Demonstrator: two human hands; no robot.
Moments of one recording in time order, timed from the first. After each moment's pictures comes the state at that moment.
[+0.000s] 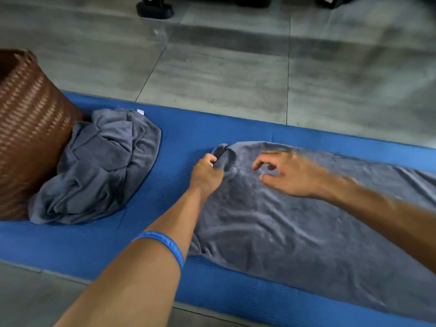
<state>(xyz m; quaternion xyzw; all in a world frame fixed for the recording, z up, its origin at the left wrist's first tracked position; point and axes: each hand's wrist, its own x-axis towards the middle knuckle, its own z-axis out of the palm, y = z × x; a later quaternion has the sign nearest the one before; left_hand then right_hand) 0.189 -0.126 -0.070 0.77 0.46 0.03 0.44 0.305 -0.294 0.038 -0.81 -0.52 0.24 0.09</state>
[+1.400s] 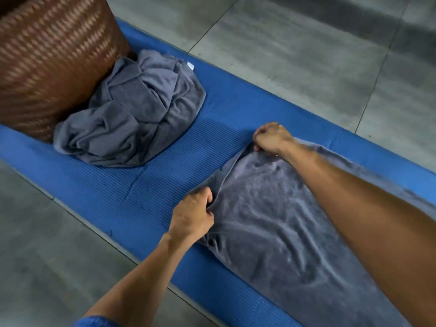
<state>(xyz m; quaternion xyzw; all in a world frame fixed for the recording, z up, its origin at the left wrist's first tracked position) 0.066 -0.158 -0.127 0.81 0.50 -0.03 0.30 0.327 -0.110 -0.094 -0.85 -0.39 0.35 0.10</state>
